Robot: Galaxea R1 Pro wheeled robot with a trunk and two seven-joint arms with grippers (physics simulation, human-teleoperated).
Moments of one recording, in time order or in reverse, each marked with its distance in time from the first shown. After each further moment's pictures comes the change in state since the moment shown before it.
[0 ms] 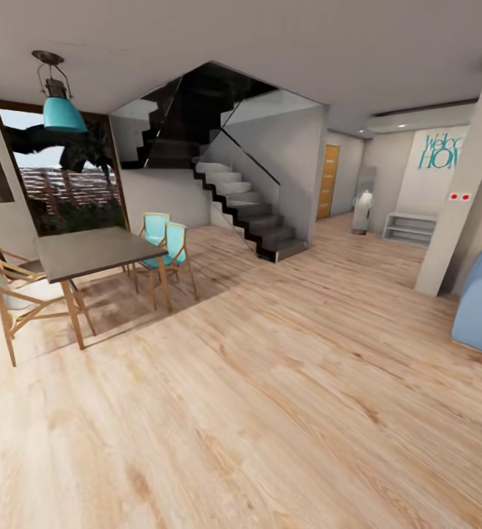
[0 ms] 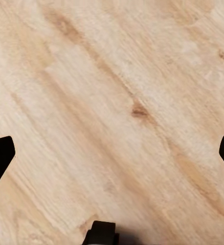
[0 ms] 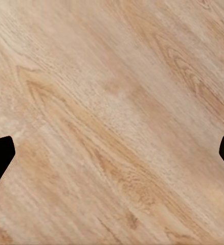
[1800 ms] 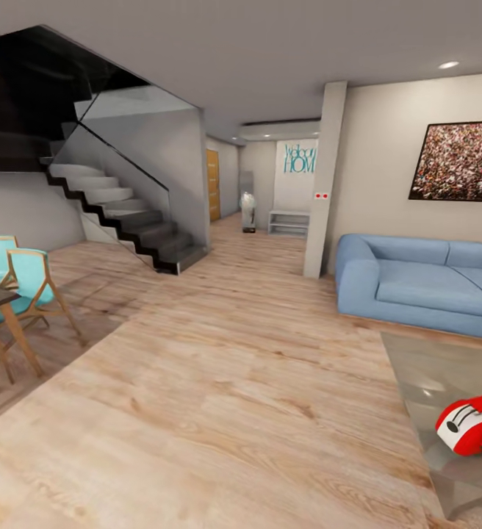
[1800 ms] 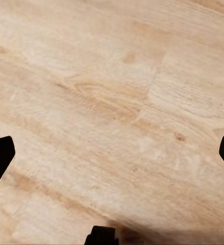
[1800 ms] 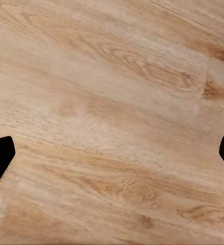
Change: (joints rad) left arm 0.000 0.000 0.000 0.000 0.000 -0.002 0.000; right arm 0.000 0.000 -0.006 0.001 0.000 -0.002 -0.011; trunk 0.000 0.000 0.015
